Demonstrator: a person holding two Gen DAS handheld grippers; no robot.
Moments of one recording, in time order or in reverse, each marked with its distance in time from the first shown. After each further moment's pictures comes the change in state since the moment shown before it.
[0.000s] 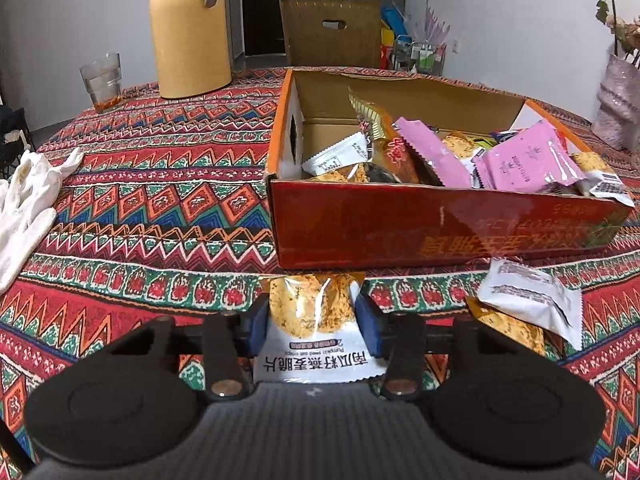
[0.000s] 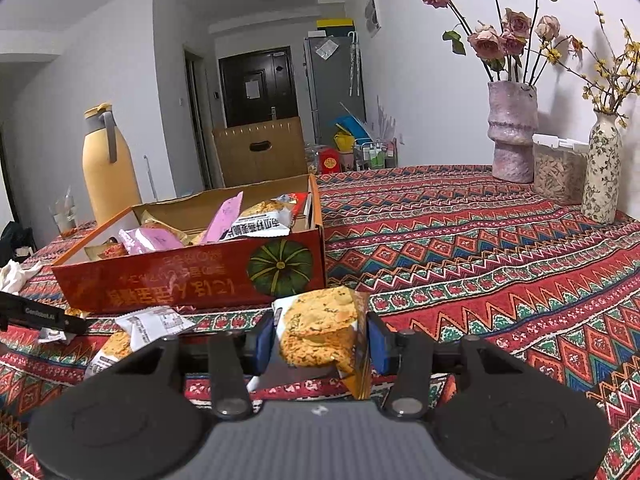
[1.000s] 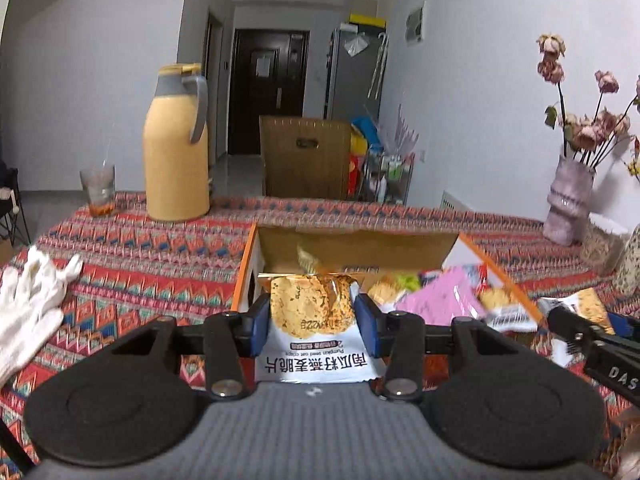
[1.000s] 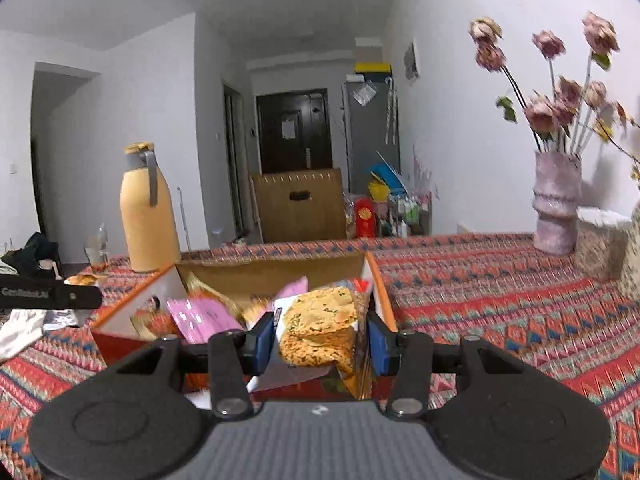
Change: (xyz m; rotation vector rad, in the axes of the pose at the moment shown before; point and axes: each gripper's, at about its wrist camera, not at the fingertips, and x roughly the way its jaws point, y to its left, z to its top) left arm -0.090 -0.029 0.043 -0.032 -0.340 -0.079; right arm 0.006 0.054 0.062 -0.084 -0.154 0.088
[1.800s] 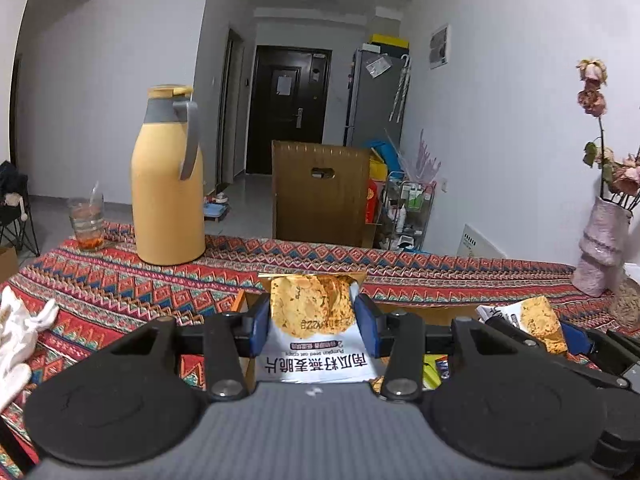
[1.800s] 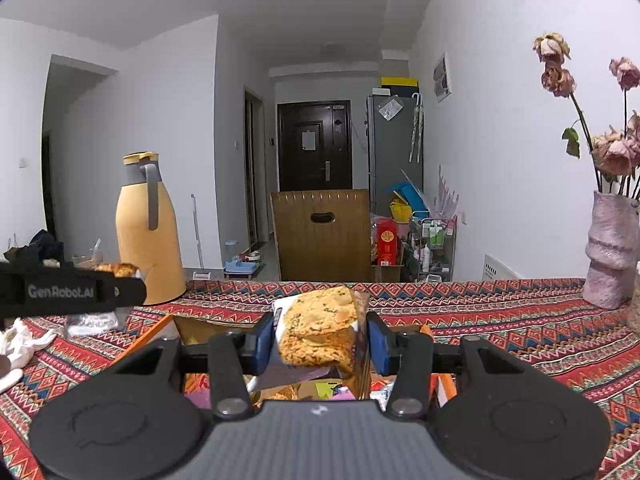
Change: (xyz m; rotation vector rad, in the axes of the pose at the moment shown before) left arm 0.085 -0.014 0.054 -0.051 -0.052 0.059; right arm 0.115 0.028 0.052 -0.042 -0.024 0.032
